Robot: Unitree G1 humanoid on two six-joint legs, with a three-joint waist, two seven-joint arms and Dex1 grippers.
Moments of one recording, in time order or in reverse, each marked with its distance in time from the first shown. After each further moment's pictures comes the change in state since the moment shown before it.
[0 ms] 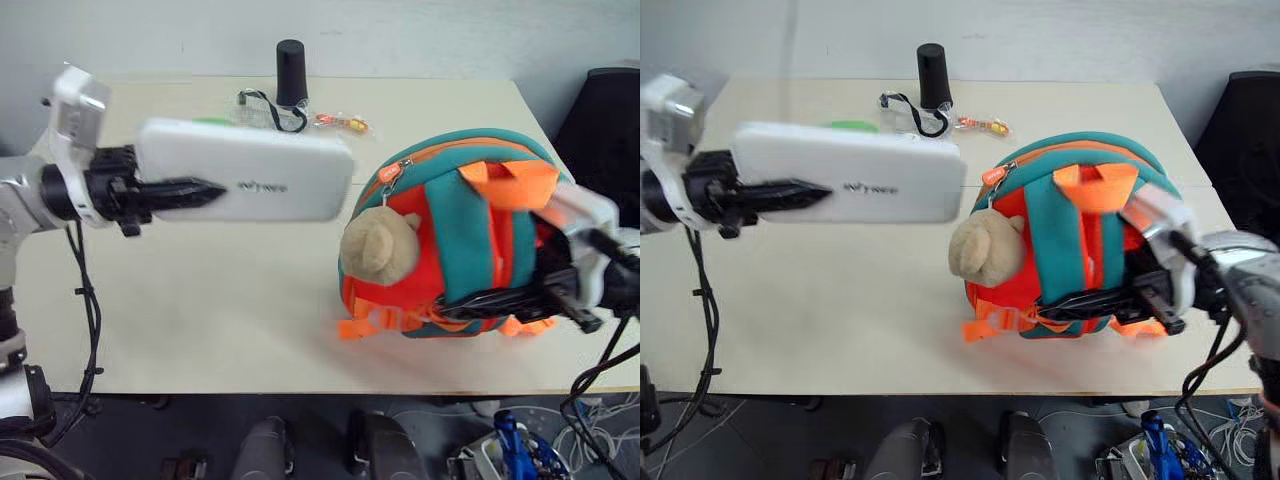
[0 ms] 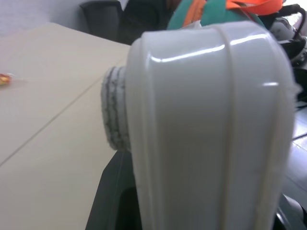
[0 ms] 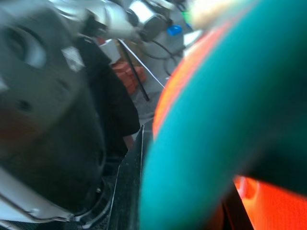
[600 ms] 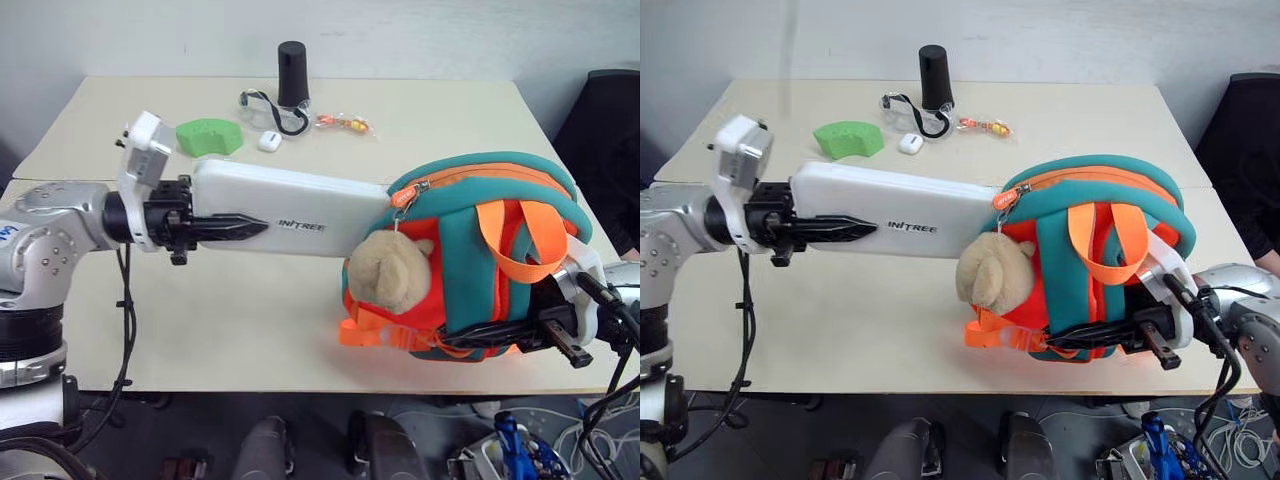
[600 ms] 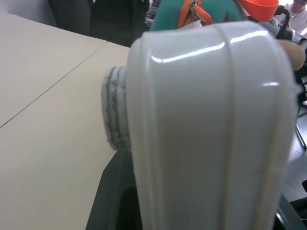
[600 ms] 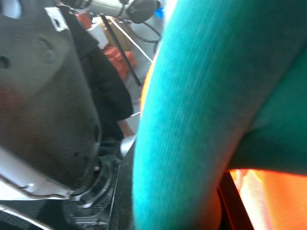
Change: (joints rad) left arm 0.009 -0.118 -0.086 -0.067 0.013 -0.023 0.021; right arm 0.166 -0.018 -0.057 -0.075 -0.046 -0.065 -0.010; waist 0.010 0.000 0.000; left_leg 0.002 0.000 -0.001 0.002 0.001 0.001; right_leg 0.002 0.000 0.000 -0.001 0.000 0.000
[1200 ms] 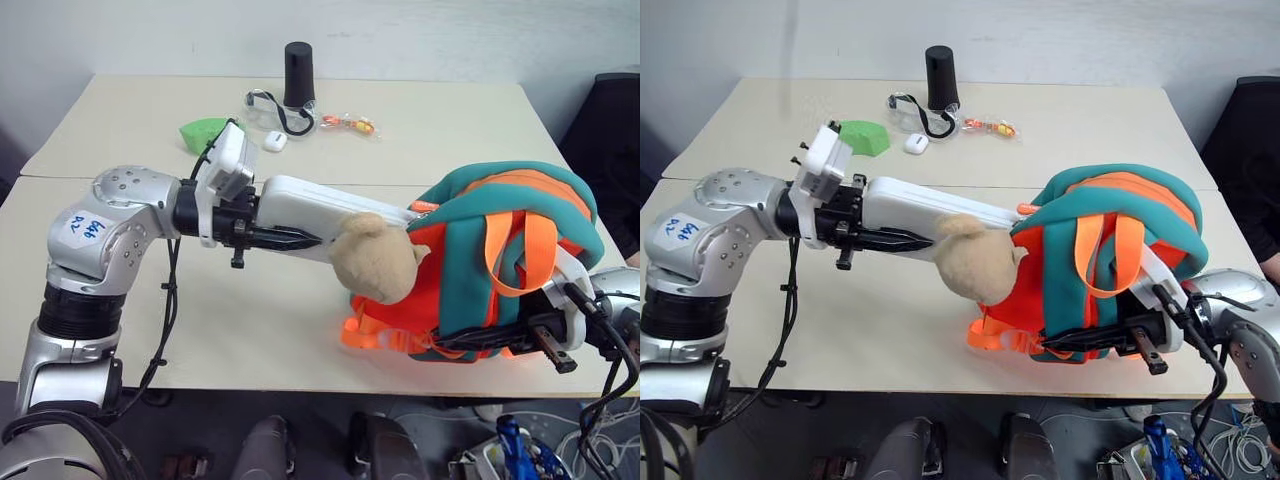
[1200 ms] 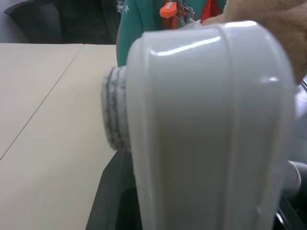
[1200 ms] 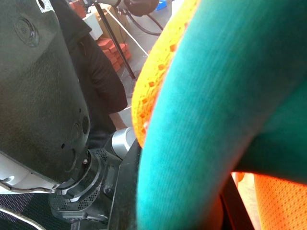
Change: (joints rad) left arm -0.125 -0.071 -0.172 0.049 0.198 -0.214 -0.068; right arm 0.037 0.002 0.013 -0.017 -0.044 -0.055 0.003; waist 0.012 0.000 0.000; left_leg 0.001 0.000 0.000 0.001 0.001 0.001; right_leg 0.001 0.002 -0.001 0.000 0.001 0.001
